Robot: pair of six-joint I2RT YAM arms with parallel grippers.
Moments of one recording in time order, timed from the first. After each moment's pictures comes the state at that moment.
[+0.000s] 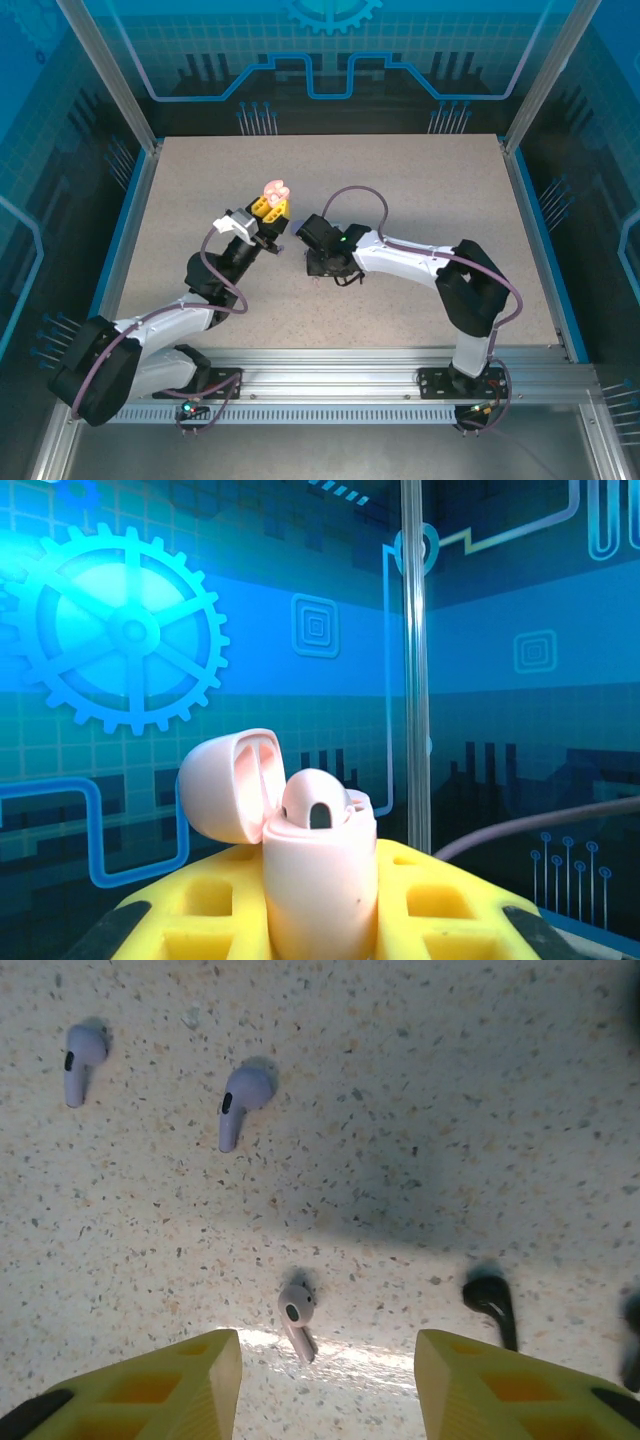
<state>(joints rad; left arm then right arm) -0.49 1.16 0.38 1.26 0.13 -0.04 0.90 1.84 1.32 -0.67 0.17 0.86</state>
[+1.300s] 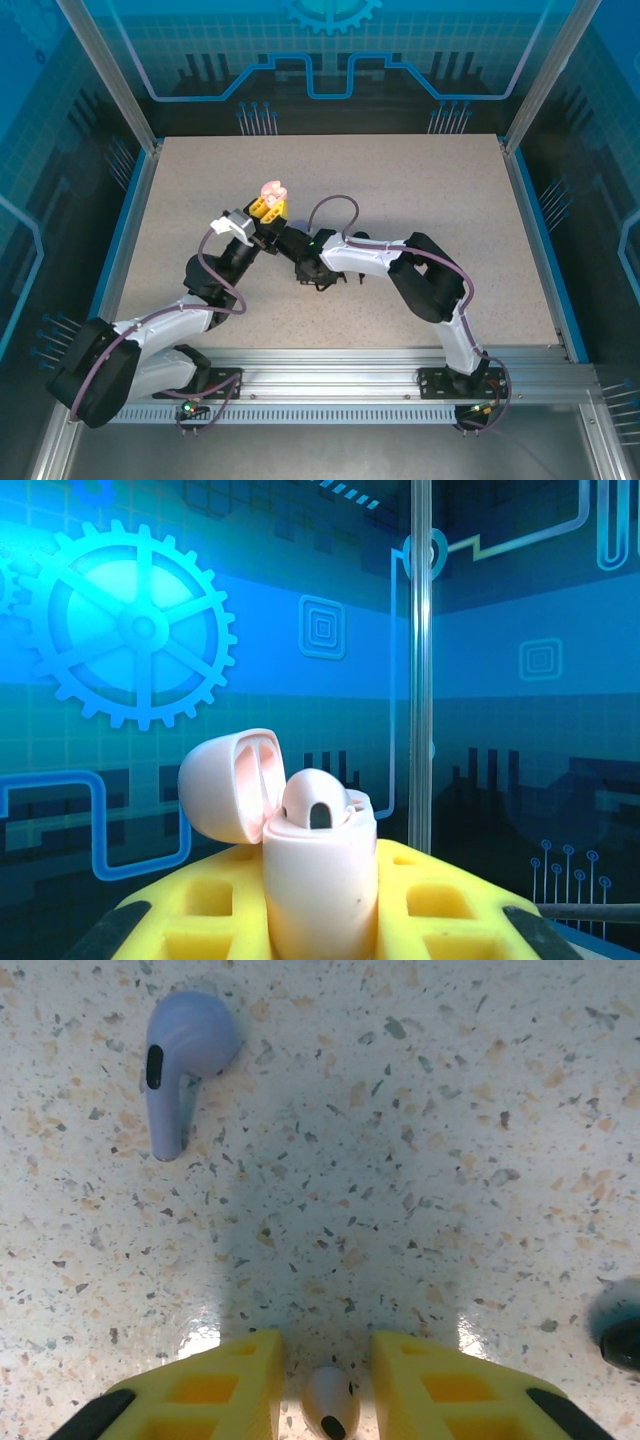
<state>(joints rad) -0.49 1.15 0.36 1.27 0.11 -0.07 0.95 2.10 1.50 -0.77 0.21 1.00</state>
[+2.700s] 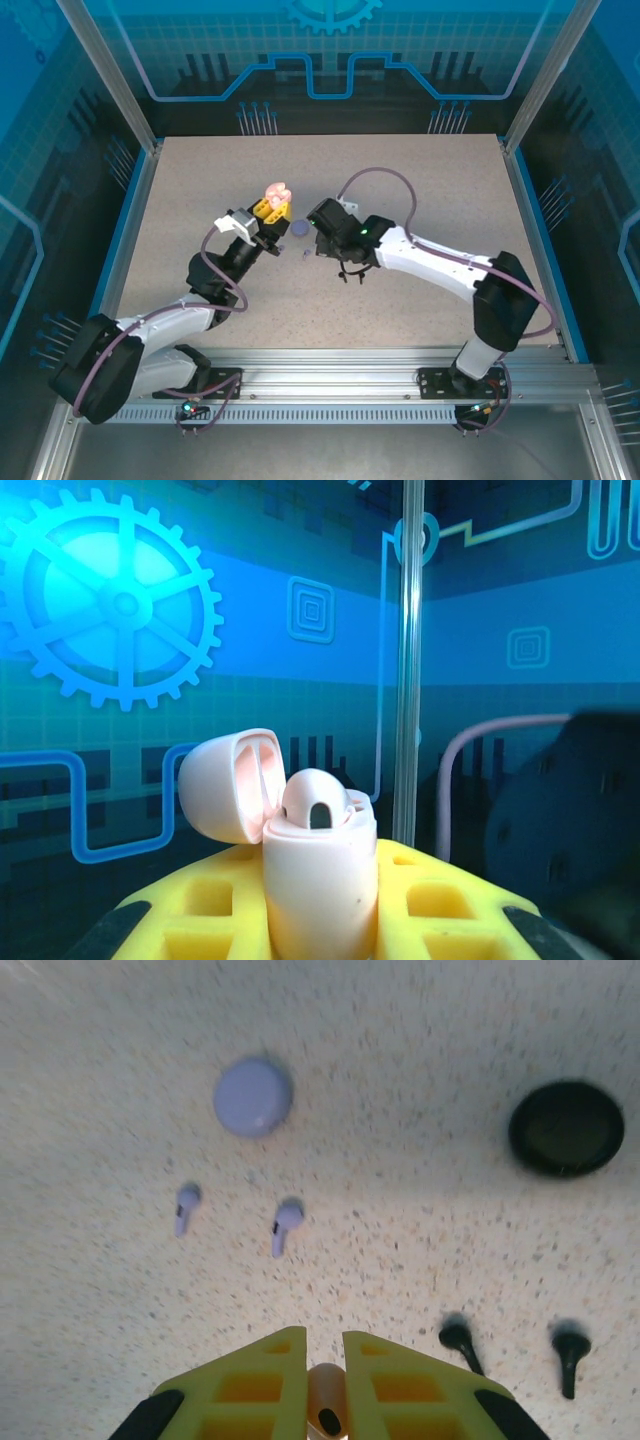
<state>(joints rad) -0.49 1.18 0.36 1.25 0.14 -0.09 0.86 1.64 1.32 -0.65 0.29 0.92</state>
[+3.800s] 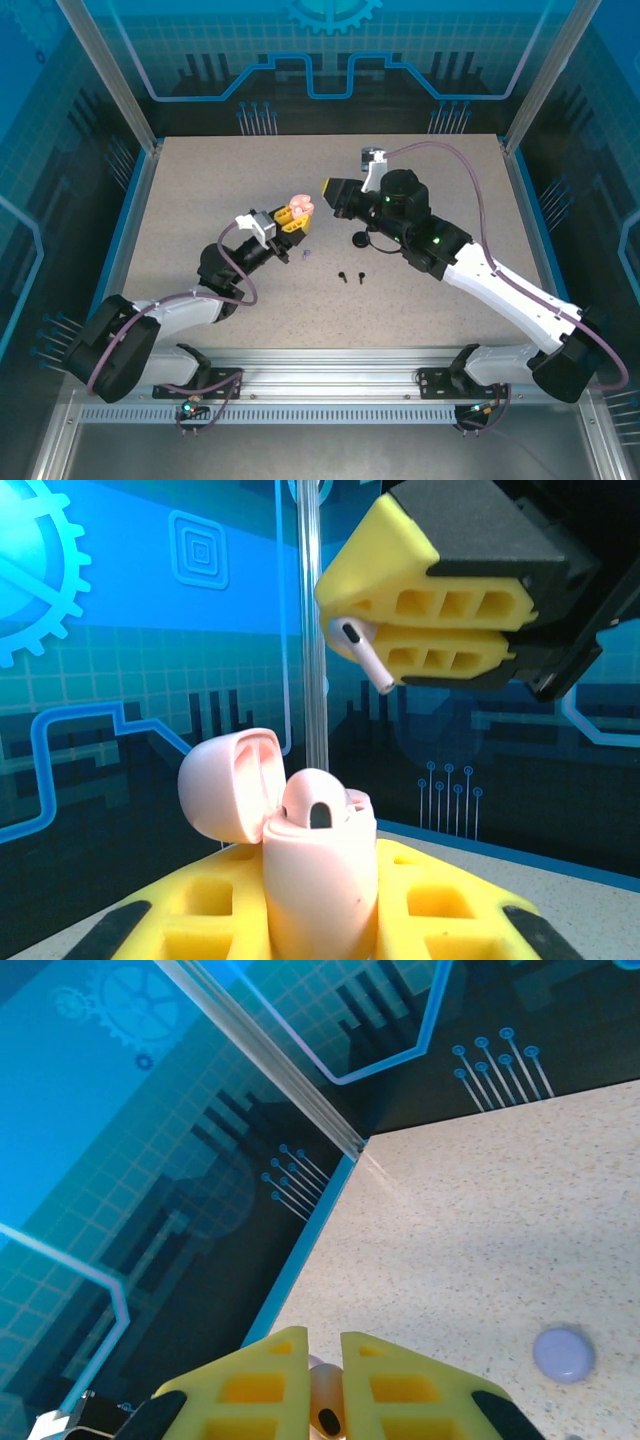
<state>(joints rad) -0.49 1.30 0.40 1.27 0.38 -0.10 0.76 1.26 1.19 -0.11 0.00 0.72</state>
